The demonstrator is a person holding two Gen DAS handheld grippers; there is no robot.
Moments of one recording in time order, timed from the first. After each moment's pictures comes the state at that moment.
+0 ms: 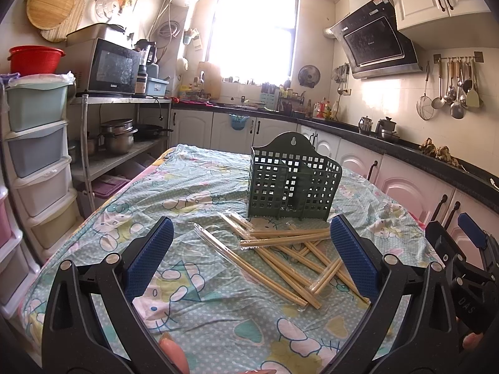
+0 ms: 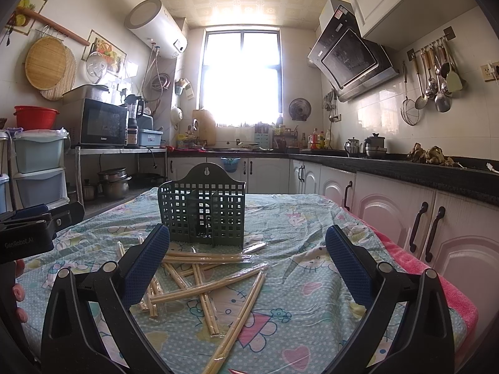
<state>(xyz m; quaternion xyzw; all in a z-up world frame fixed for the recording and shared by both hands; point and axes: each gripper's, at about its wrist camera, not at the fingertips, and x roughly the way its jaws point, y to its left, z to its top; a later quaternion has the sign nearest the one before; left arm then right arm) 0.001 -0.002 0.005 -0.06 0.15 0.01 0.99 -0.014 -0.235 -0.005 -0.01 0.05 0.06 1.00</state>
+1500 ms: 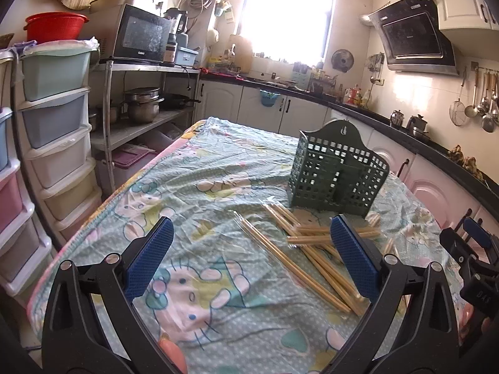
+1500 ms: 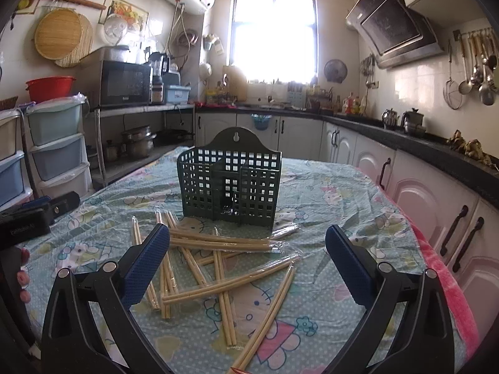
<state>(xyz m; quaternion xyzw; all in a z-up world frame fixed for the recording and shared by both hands) 0.035 0.050 0.001 -0.11 0.21 0.06 0.97 0.058 -0.214 0.010 -0.05 0.18 0.14 0.97</state>
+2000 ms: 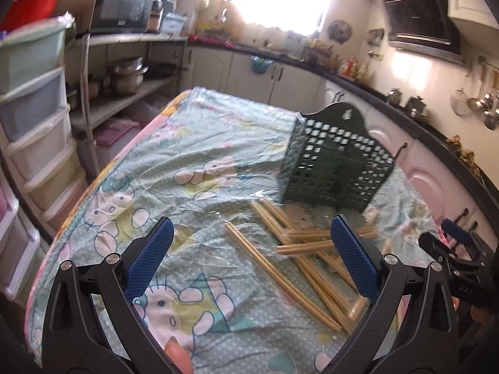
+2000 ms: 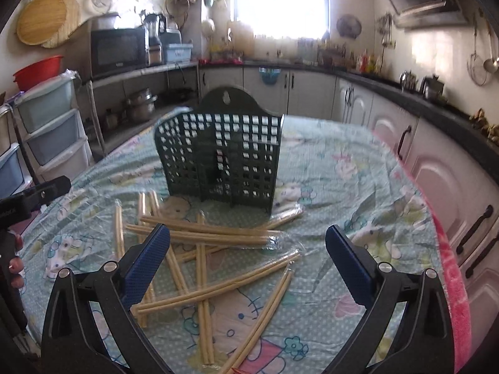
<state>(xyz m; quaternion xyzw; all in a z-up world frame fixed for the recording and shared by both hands) 0.102 0.057 0.004 -0.13 0.30 0.02 0.94 0.139 -0.222 0.002 -0.05 0.29 0.16 0.94</state>
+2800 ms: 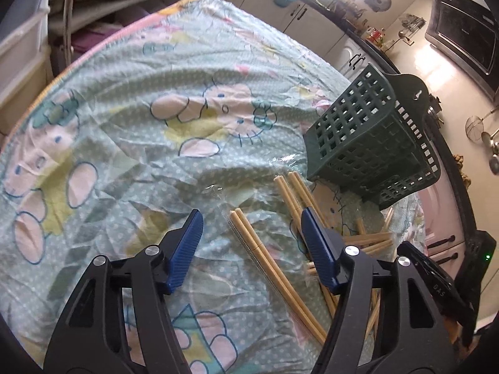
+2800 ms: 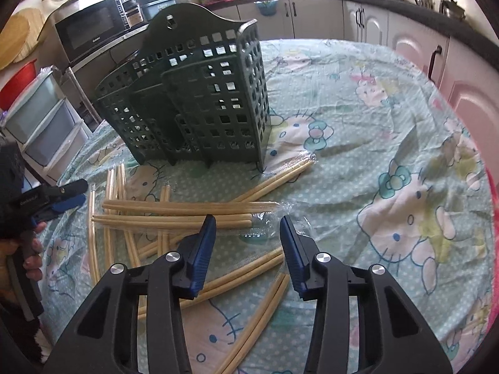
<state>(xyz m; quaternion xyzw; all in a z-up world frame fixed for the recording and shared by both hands) 0.191 0.100 -0.069 -0.26 0.45 -0.02 0.85 0.227 -0.243 -0.055 0.02 0.45 0.19 0.87</state>
